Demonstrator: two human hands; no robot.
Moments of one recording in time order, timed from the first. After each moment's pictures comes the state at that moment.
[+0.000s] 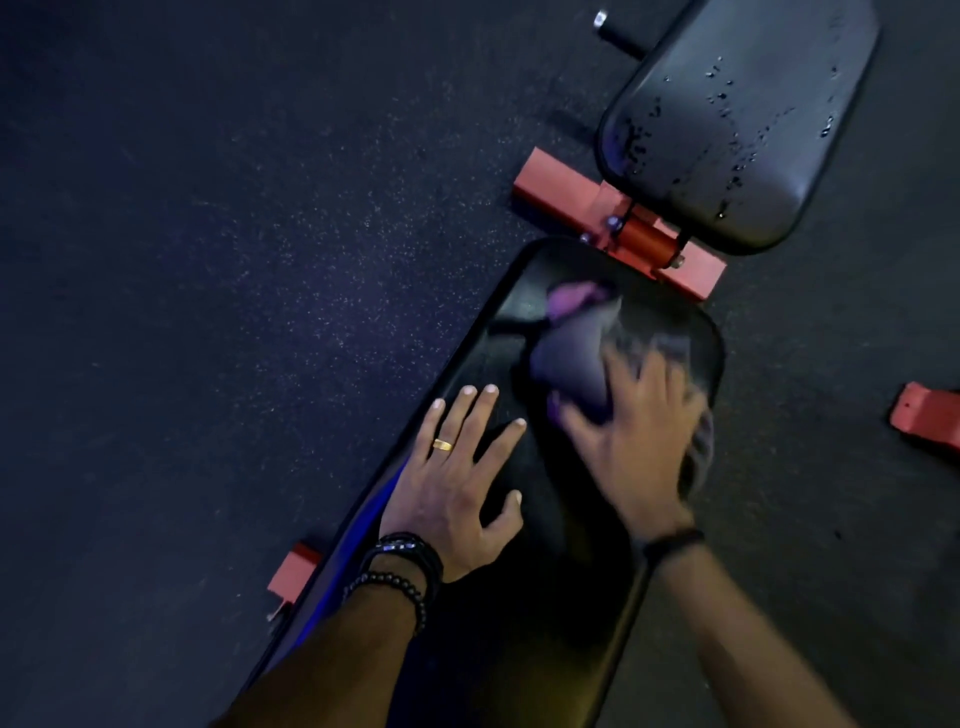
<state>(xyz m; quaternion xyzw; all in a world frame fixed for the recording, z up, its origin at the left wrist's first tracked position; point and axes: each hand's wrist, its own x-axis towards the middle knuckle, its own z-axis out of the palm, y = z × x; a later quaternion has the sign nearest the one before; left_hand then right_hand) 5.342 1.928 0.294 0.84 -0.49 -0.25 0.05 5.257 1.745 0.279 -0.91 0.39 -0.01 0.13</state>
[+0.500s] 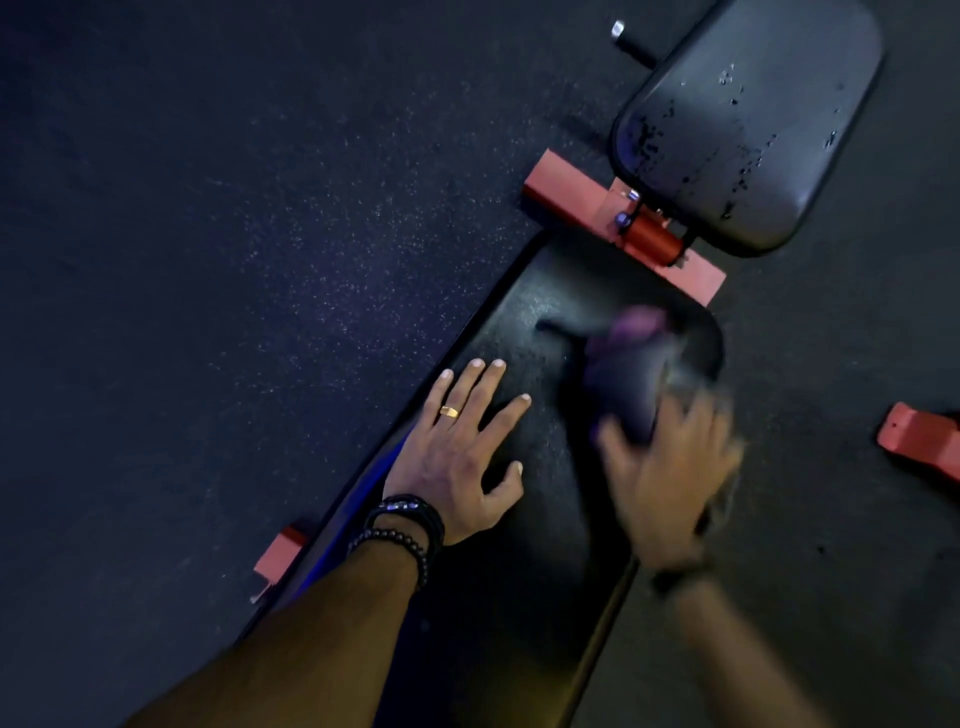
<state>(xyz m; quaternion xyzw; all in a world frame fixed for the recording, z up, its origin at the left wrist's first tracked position) 5.338 1.930 0.291 0.84 -0.48 -0.23 0.06 5.209 1.759 0.284 -0.86 0.49 0.02 0.13</state>
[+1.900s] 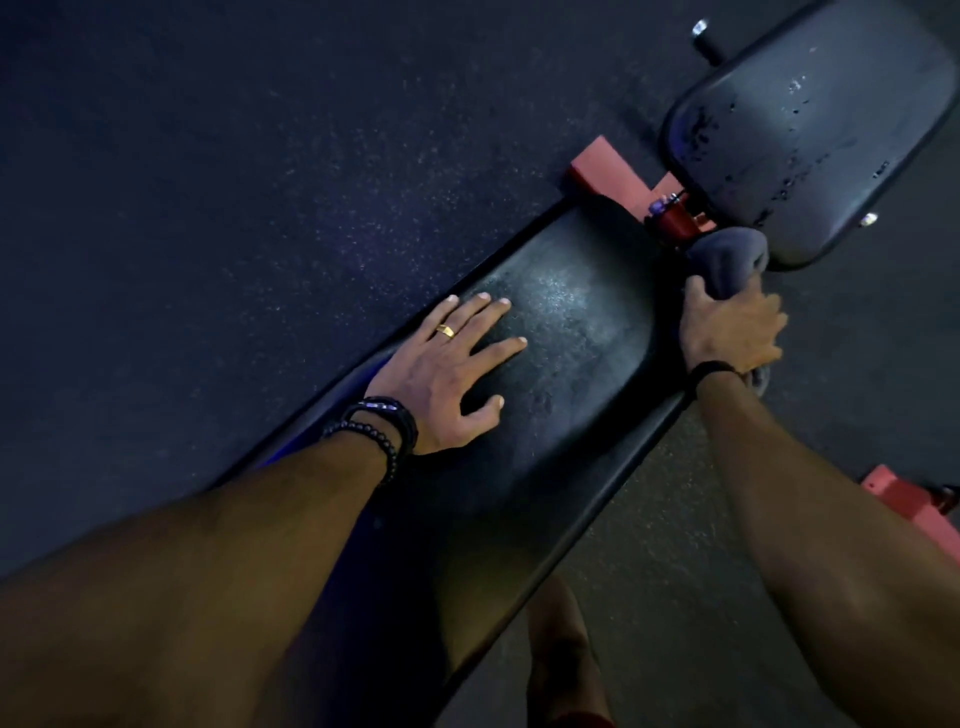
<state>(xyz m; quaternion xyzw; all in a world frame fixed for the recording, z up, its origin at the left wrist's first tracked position) 5.338 1.932 0.289 0.85 -0.47 -0.21 0.07 5.277 1.625 0.238 -0.78 0.61 0.04 0.13</state>
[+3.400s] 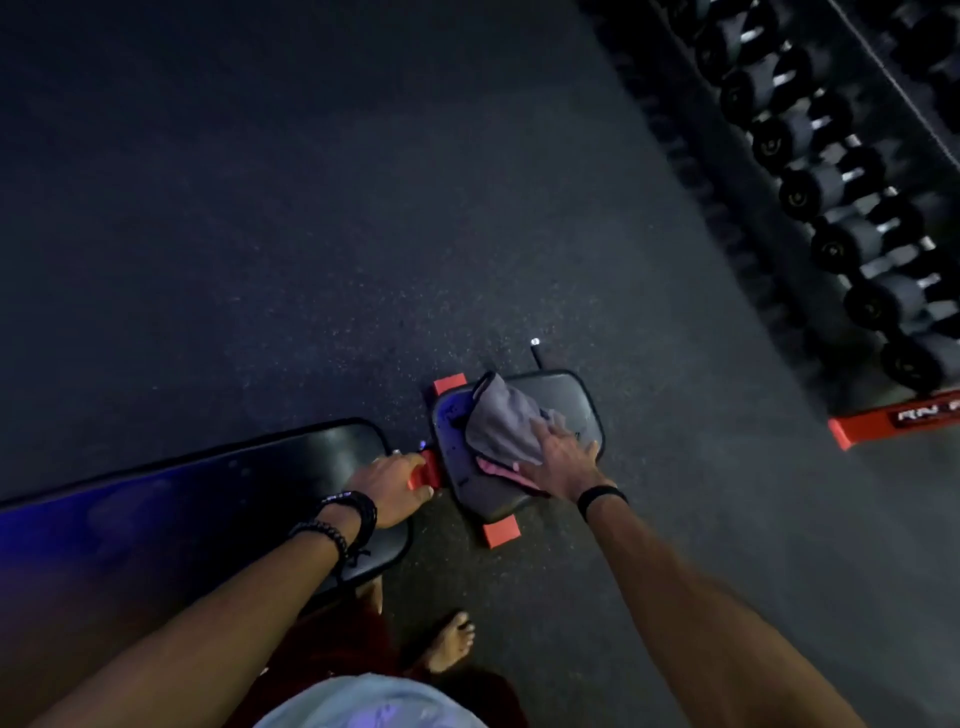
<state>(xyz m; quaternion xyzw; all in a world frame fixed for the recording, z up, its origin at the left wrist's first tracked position) 5.360 1.616 0.436 0.89 -0.06 -0.39 0.20 5.387 1.357 0.455 -0.93 0.03 0.36 0.08</state>
